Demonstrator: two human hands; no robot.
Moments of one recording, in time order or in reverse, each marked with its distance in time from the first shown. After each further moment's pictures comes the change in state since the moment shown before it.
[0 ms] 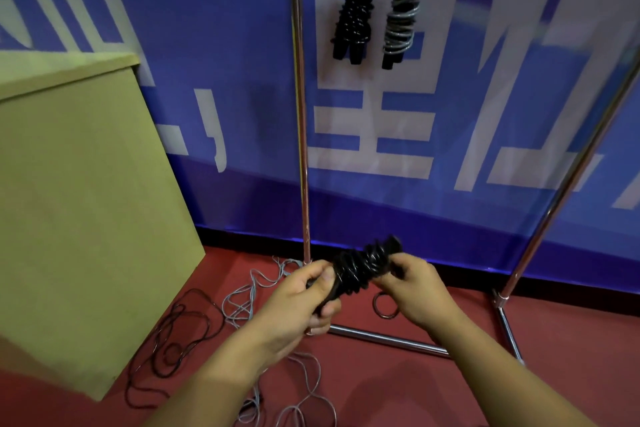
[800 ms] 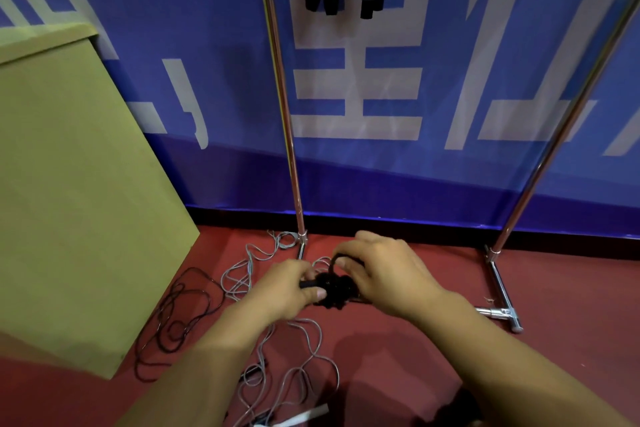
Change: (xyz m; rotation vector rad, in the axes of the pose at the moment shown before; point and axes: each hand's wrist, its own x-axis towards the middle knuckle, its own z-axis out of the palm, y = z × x) left_hand 0.036 -0.051 -0.045 1.247 0.133 -0.251; right_hand -0.026 -0.032 0.014 -0.539 -0.130 -0.333
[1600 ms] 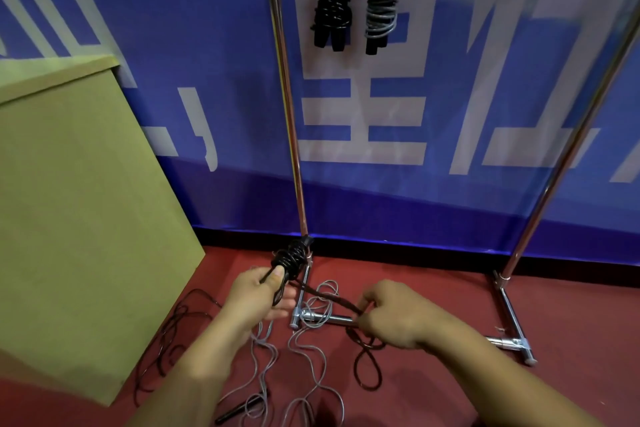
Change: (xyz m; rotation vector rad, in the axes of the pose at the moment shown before) left_hand -0.010 -0.015 -0.030 -0.947 0.241 -0.294; right_hand -0.001 -0.003 -0.006 0.263 -0.448 0.444
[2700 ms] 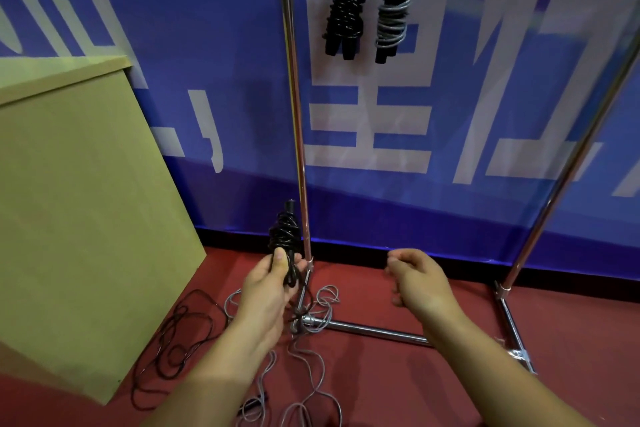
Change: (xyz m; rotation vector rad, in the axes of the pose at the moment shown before) left_hand -0.024 0.024 0.030 -0.570 0.097 0.101; right_hand 0.021 0.013 -0.007 0.921 0.553 0.073
